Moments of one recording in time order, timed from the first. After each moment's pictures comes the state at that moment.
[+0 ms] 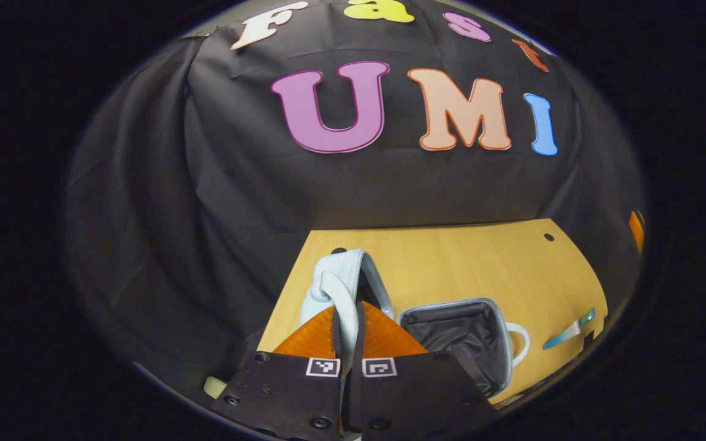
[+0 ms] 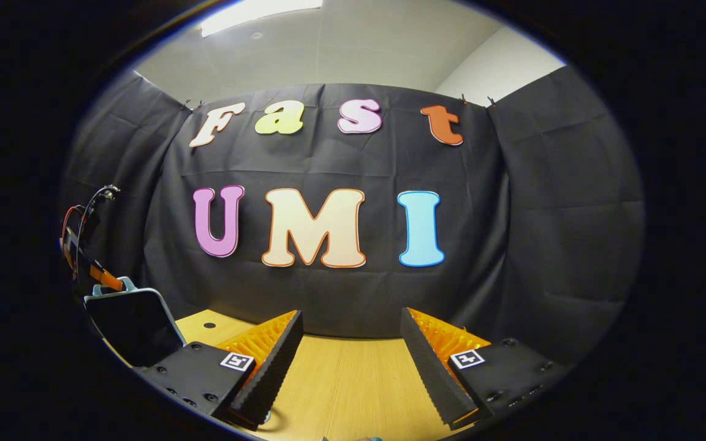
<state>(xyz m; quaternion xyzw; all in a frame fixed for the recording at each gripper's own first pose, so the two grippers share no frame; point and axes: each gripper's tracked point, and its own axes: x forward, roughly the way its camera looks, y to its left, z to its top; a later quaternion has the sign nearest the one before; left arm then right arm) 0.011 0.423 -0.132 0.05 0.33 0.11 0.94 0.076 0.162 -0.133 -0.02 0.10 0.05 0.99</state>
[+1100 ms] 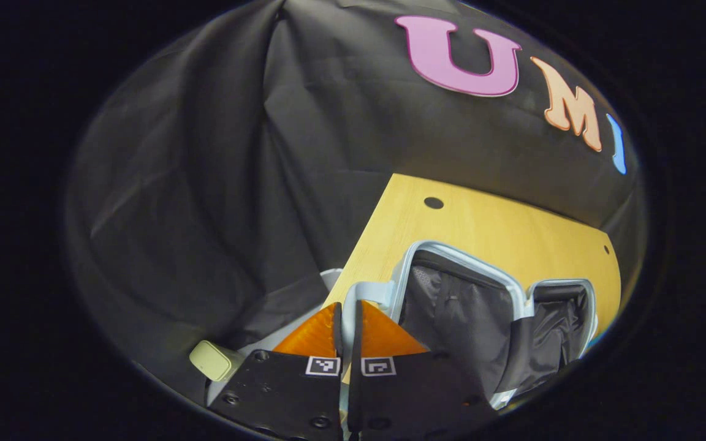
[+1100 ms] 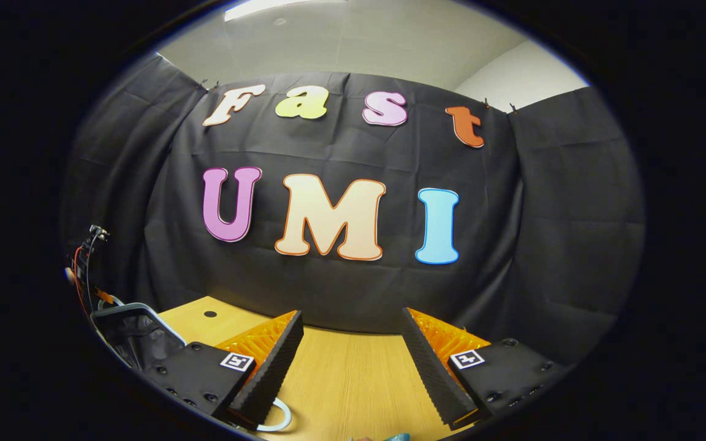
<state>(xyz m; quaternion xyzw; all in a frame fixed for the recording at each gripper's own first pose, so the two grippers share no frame) -0.027 0.601 -0.300 -0.04 0.39 0.22 0.89 0.074 0.214 -0.142 -0.07 0.13 0.06 0.99</state>
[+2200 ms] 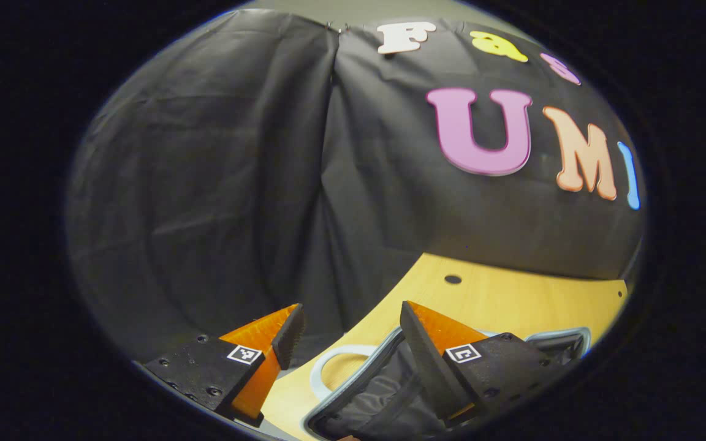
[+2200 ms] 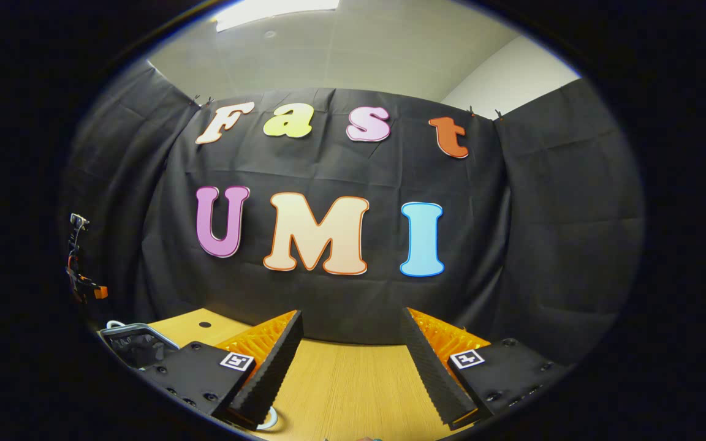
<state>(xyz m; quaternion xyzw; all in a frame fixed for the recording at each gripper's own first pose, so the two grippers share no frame) -0.037 0.548 -0.173 0.00 0.14 0.33 0.93 0.069 0.161 -0.109 -0.03 0.08 0.05 1.00</state>
